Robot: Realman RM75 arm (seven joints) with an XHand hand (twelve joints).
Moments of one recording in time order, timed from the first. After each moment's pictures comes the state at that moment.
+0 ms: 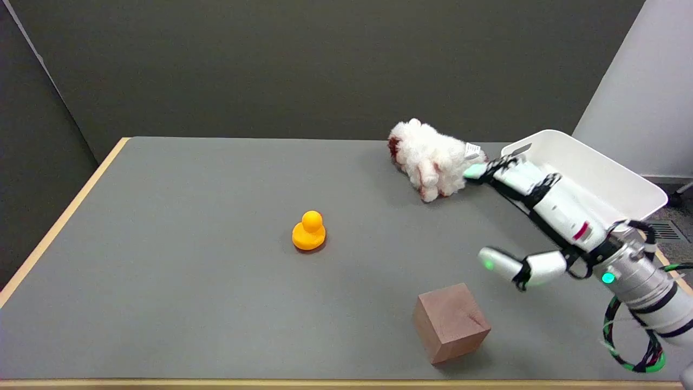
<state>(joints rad) -0.63 -0.71 -1.52 1.40 0.36 1.17 0.82</state>
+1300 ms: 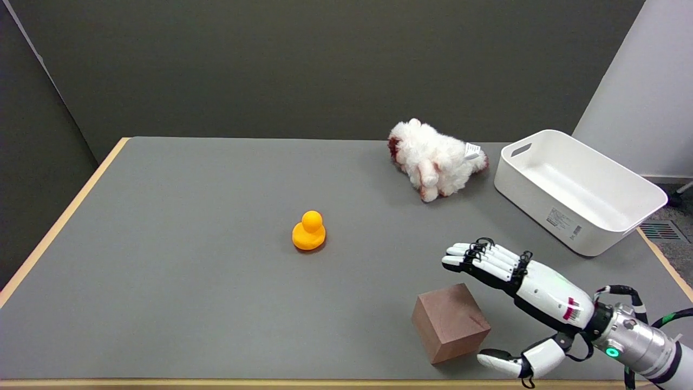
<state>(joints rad) -0.77 -0.73 -1.55 1.36 0.12 1.21 0.93</state>
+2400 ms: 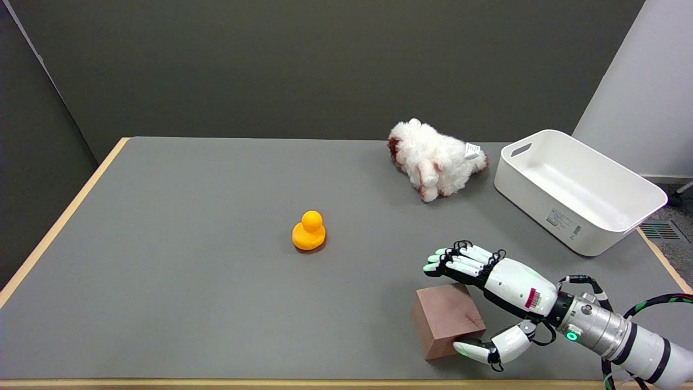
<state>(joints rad) -0.68 -0.75 -1.57 1.42 0.04 0.93 0.95</state>
